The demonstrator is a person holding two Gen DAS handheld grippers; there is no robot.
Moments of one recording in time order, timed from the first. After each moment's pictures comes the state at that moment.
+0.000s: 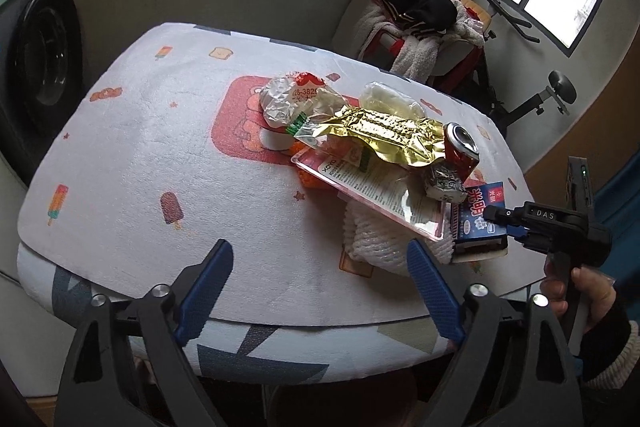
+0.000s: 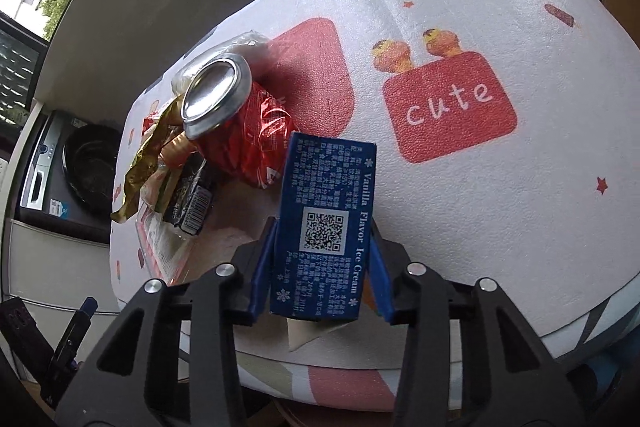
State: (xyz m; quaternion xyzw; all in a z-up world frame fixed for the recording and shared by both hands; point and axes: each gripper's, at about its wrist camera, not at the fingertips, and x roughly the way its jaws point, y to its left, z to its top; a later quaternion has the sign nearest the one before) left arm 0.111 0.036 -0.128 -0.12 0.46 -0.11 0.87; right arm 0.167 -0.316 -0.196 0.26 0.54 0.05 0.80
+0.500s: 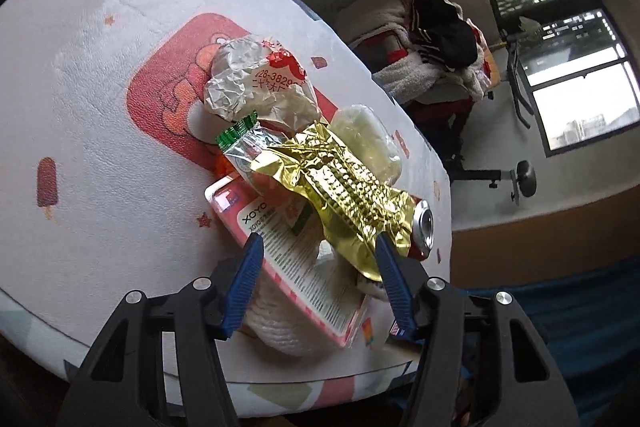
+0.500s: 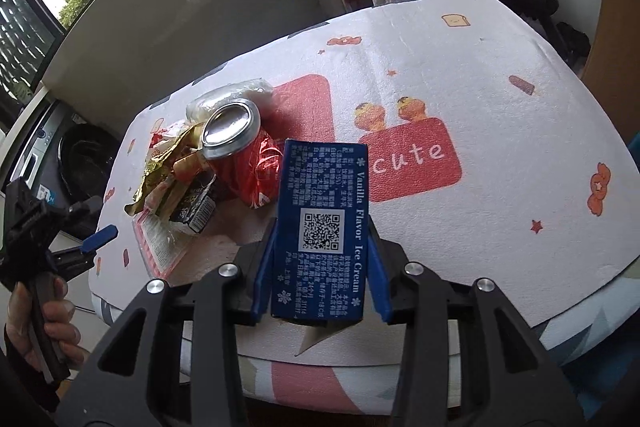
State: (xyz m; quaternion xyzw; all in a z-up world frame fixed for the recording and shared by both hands) left arm 0.218 0.032 -0.162 -0.37 0.51 -0.12 0.76; right arm 0.130 -0.340 -0.159 0.20 0.48 0.03 0.86
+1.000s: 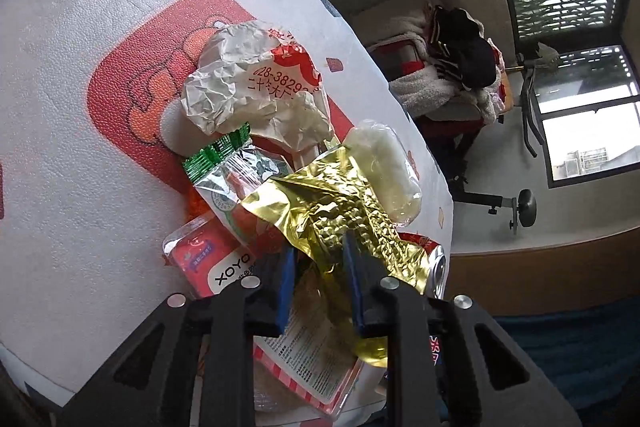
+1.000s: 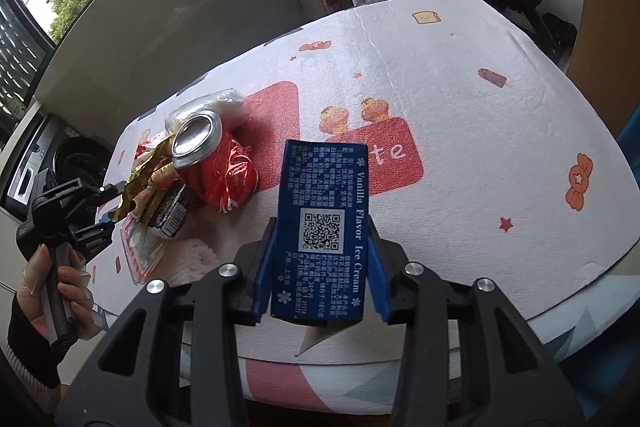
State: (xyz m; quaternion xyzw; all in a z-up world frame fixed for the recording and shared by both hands) left arm 0.259 0.014 -0.191 -0.39 0.51 -0.11 0.76; right arm 0.122 -0.367 -0.167 0.21 0.47 0.01 0.86
